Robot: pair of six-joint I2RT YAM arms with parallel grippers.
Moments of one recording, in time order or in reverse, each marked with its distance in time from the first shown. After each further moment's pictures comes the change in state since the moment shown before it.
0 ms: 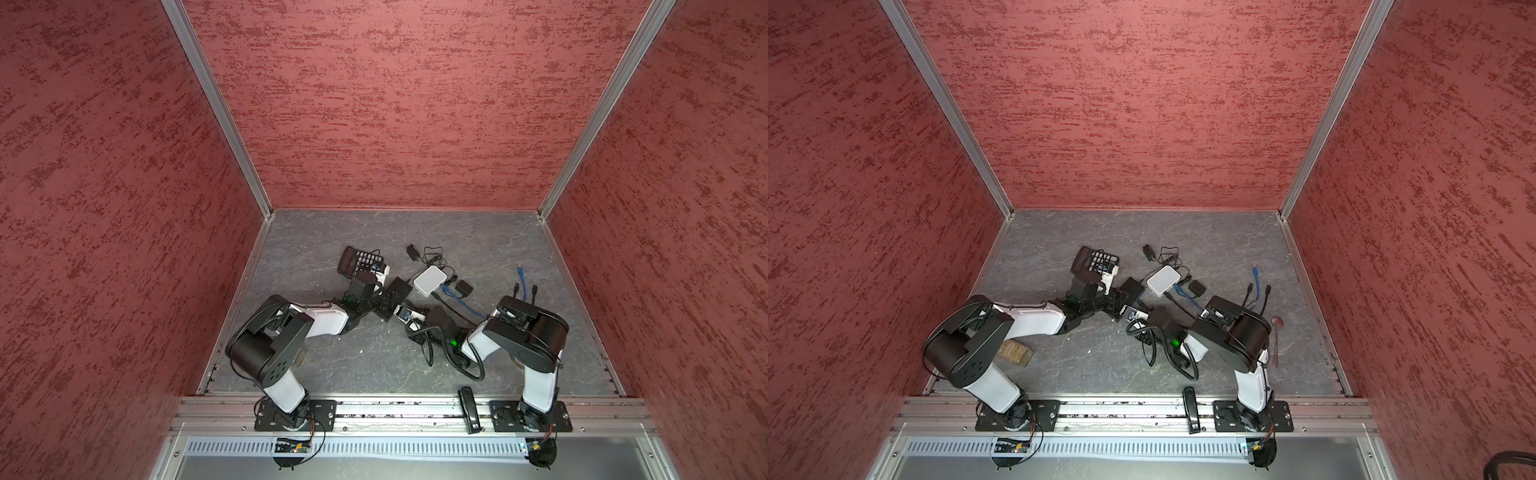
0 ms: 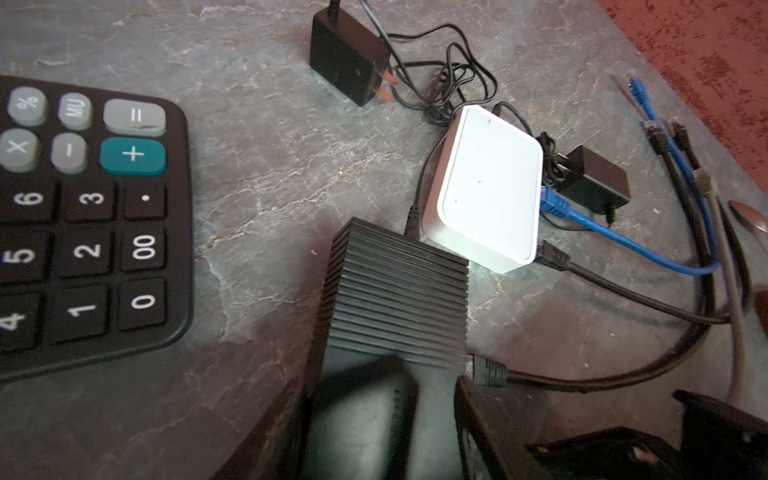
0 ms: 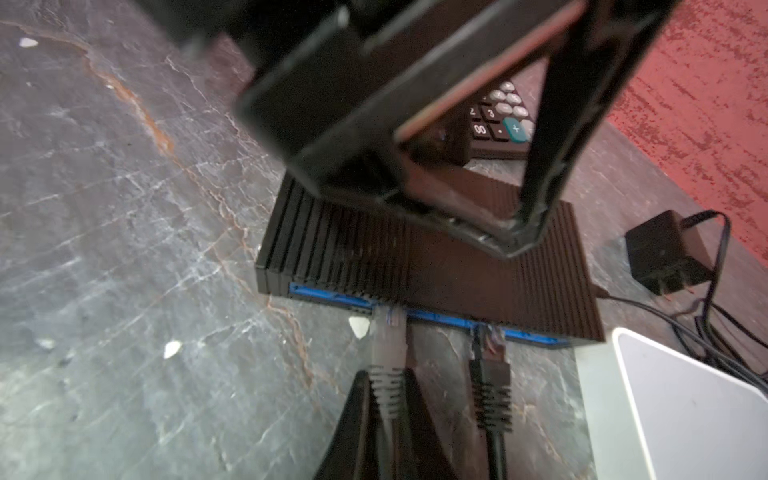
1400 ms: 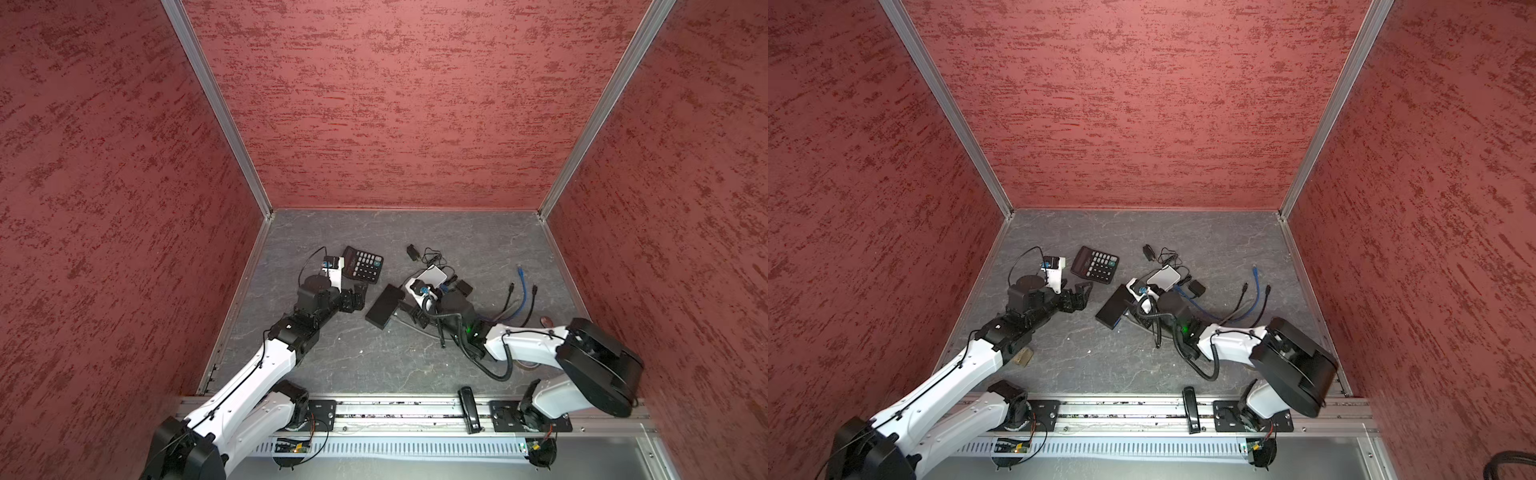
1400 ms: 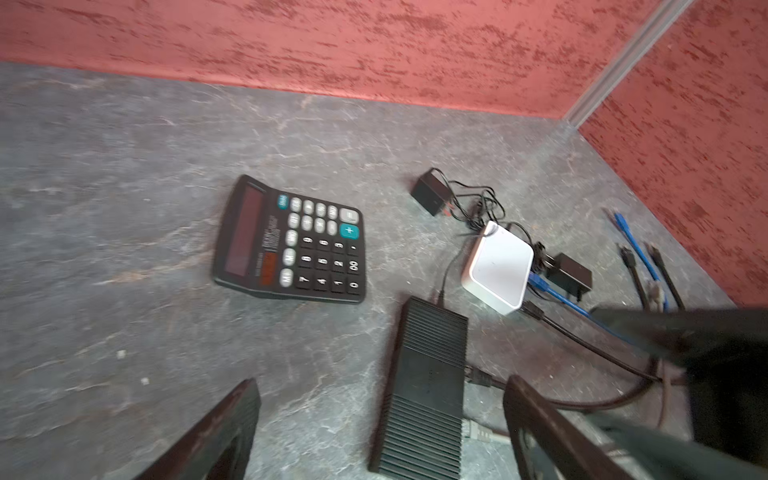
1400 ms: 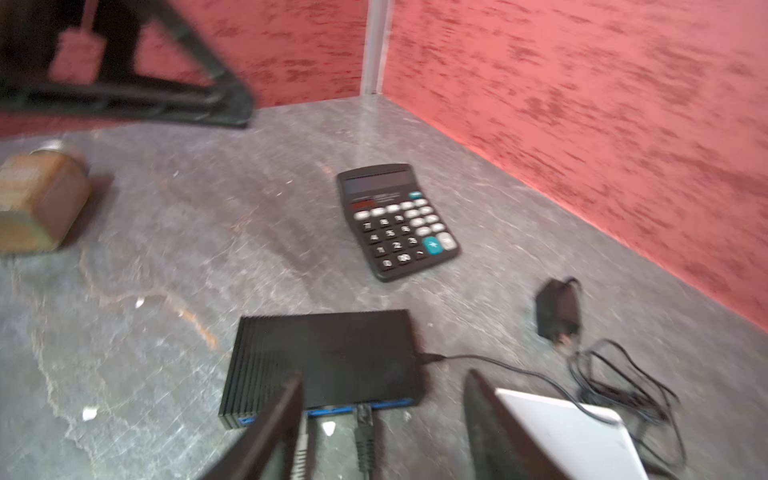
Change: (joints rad) left arm 0.186 -0.729 -0.095 -0.452 -0.154 0.008; right arm -0.074 -0.476 0.047 -0.320 -0.010 0.221
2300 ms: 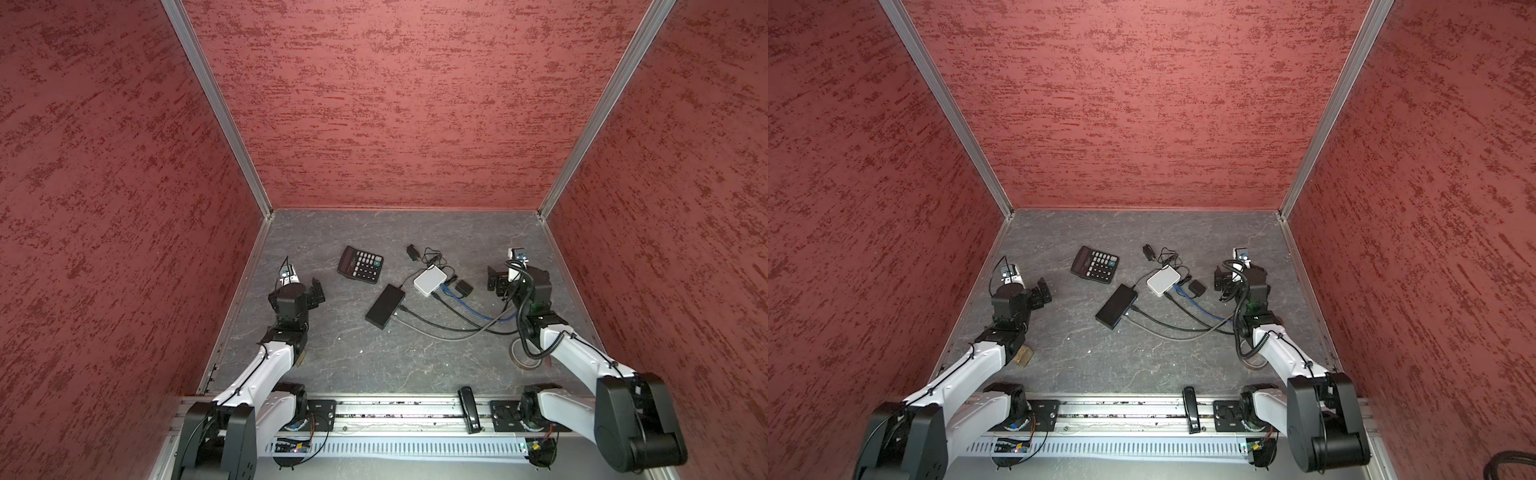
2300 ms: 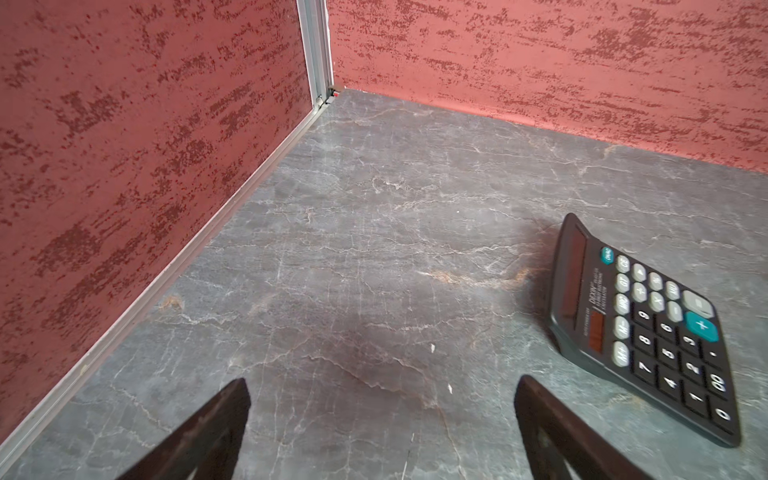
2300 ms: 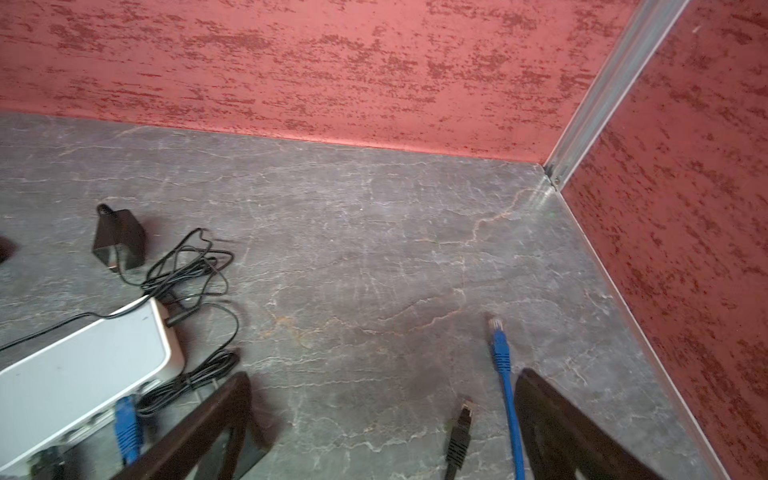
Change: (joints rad) left arm 0.335 0.147 -0.219 0.372 -0.344 0.095; right arm -0.763 -0.256 -0.118 -0.244 -0.003 0.085
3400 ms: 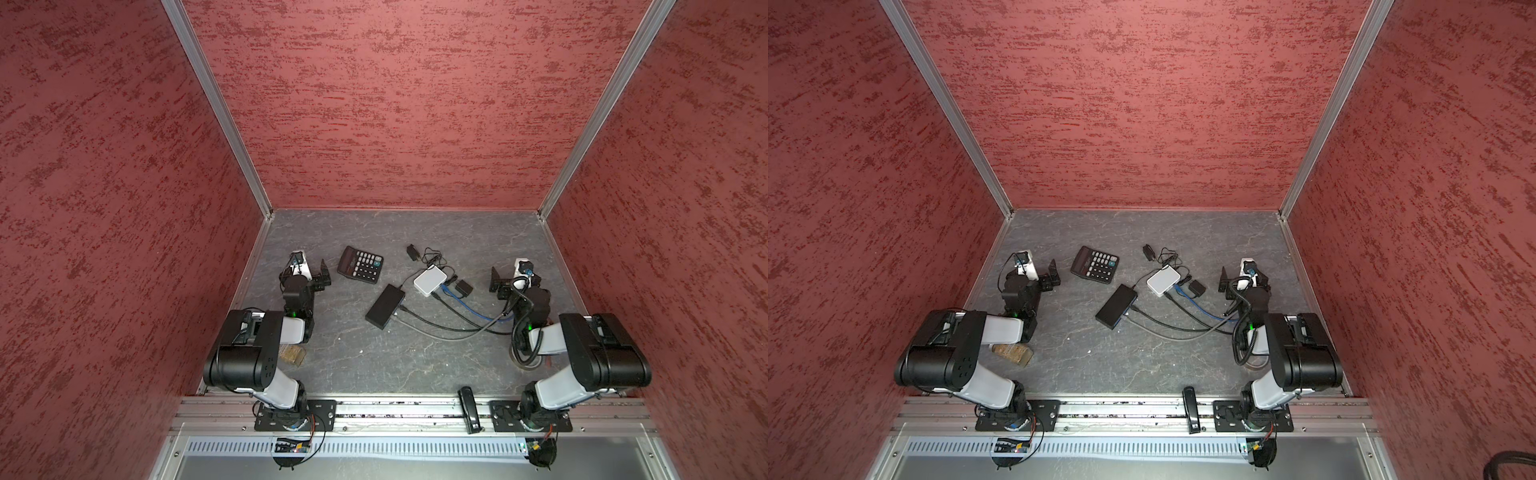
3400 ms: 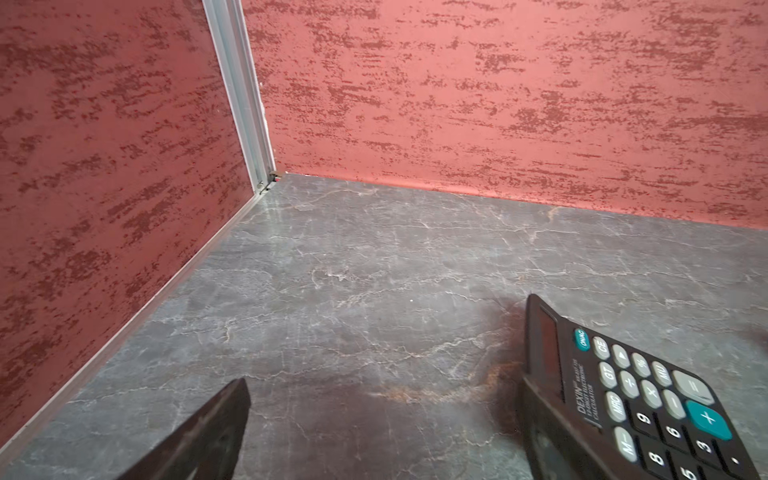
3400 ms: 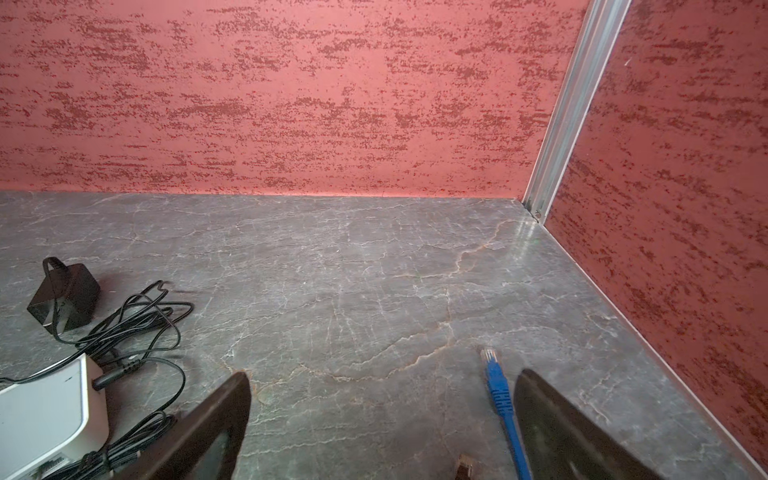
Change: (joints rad) left arm 0.041 0.518 0.040 0.714 0.152 0.114; right arm -0.082 0.372 -0.187 0.802 0.001 0.053
